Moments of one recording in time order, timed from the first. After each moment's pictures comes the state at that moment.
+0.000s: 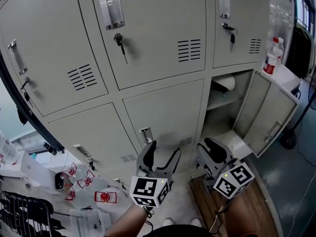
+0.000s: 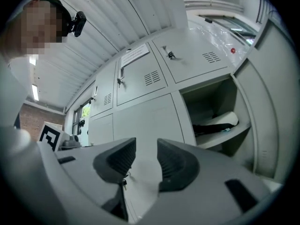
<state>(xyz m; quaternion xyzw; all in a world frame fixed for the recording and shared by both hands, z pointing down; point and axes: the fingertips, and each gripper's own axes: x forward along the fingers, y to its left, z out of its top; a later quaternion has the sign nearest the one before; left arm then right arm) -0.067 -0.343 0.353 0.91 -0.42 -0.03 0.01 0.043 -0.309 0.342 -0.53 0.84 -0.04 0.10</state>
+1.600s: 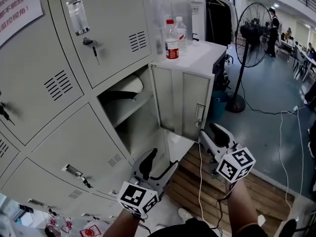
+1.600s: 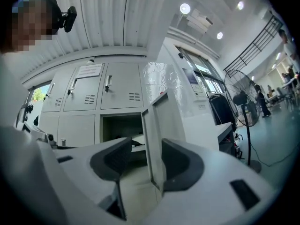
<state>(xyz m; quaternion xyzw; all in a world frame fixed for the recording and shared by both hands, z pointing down) 0.190 -0.219 0.366 1.00 -0.04 -0.03 0.02 0.340 -0.173 0.347 -0.76 0.64 -0.01 0.09</state>
